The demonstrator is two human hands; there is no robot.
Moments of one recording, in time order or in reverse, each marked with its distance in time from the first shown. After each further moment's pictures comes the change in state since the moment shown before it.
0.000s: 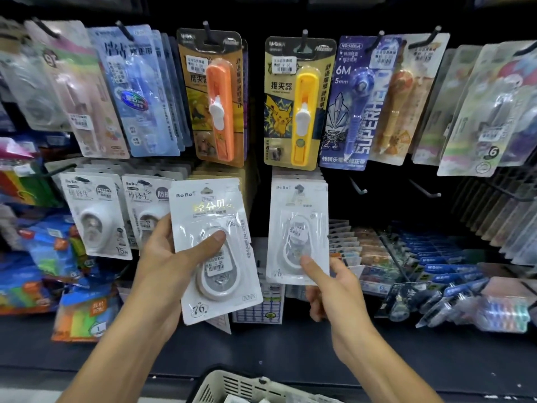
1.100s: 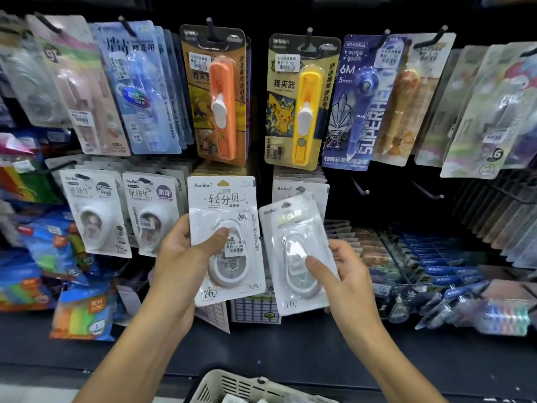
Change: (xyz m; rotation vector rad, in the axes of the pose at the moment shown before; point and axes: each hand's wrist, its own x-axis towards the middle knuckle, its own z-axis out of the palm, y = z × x) left_hand 0.007 -0.011 0.012 0.037 0.018 -0.059; right_hand 0.004 -0.008 -0.011 -0.223 -0.049 -0.361
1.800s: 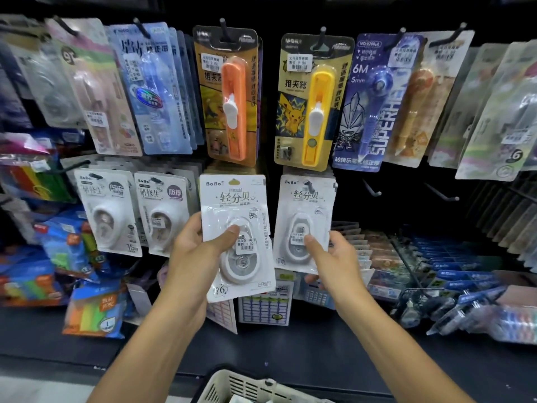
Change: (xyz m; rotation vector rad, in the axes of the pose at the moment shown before) left_hand -0.002 0.006 0.008 0.023 0.035 0.005; right_hand 0.049 0.012 0.020 -0.160 0.087 0.175
